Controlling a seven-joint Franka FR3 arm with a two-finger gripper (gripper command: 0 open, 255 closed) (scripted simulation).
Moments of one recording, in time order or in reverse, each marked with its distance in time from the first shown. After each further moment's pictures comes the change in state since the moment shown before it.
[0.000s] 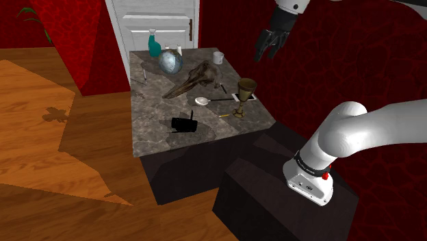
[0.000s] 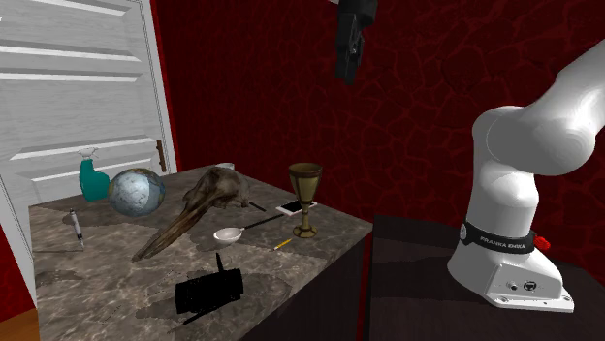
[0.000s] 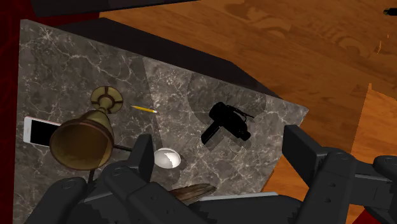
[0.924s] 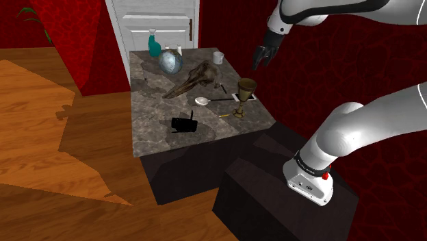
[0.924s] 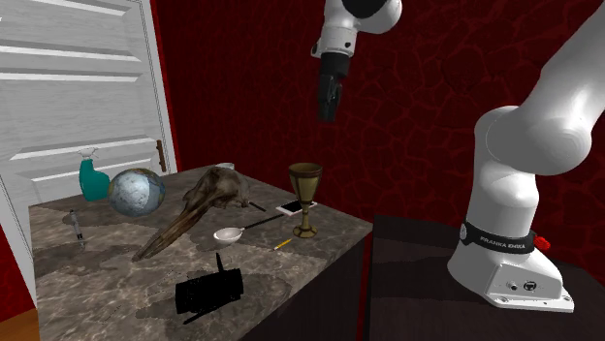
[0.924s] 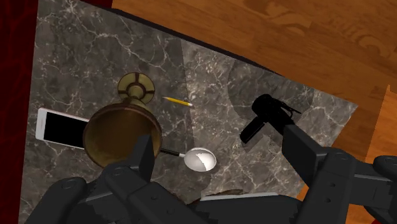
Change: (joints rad) arm -0.053 0.239 -0.203 -0.058 -0.069 0.255 -0.250
